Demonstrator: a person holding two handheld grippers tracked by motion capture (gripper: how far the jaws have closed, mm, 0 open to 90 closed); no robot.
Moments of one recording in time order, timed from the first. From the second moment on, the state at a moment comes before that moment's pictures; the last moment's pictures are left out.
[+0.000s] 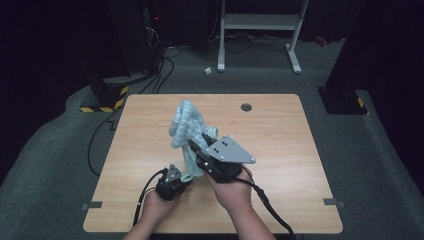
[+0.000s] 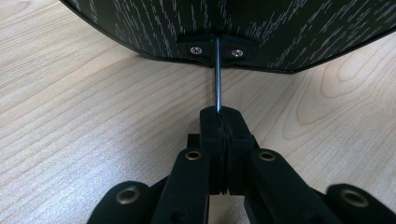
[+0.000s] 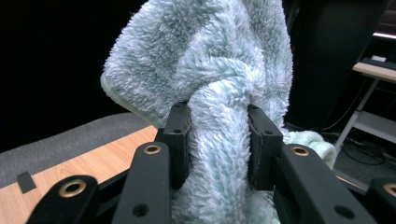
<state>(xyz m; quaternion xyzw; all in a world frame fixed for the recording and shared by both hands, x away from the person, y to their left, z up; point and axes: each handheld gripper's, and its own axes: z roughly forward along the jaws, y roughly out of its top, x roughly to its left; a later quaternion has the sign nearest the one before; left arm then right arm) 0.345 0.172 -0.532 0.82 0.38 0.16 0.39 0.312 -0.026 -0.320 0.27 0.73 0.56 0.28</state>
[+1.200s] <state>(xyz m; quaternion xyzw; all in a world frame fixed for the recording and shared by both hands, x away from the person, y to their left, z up) 0.345 0.172 -0.532 0.82 0.39 0.16 0.39 0.302 -0.021 -0.355 0.27 0.73 0.54 0.32</state>
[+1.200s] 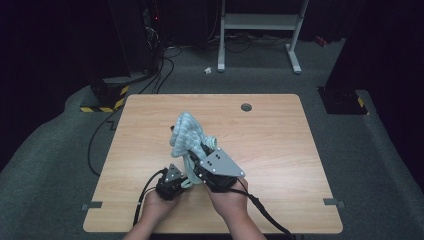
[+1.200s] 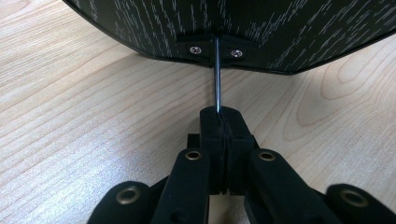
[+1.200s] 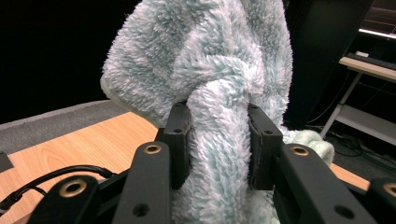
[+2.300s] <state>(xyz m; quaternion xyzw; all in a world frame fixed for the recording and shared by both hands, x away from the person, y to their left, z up) 0.344 0.171 -0.532 0.82 0.38 0.17 0.39 0.279 -0.067 -0.427 0.32 0.75 0.50 0.29</state>
